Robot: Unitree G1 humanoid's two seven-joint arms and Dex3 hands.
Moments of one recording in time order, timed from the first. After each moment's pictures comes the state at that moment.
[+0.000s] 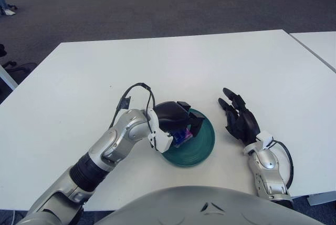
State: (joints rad) left arm -0.15 0.42 -0.57 -0.37 0.63 -0.15 -0.69; right arm 0.27 -0.12 0.04 0.08 0.10 -0.27 0.21
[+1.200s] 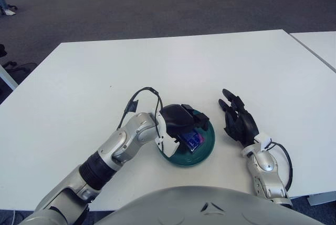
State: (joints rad) left arm -0.18 0.41 -0.62 -0.27 0.75 -0.24 -0.63; right arm 0.30 -0.11 0.05 0.05 0.06 -0.27 0.17
